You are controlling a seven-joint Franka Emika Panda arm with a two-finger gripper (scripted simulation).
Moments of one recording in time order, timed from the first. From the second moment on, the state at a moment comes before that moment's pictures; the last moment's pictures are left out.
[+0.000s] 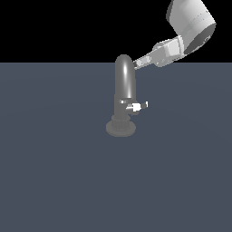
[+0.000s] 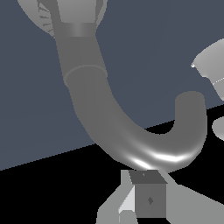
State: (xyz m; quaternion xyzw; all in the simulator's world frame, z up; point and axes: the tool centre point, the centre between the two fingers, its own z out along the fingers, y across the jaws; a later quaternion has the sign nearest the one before) arm 0.055 -0.074 0.281 -0.62 0.49 0.57 0.23
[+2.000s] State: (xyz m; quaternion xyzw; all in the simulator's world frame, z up) arm 0.030 -0.110 0.161 -0.41 0.57 0.65 0.27
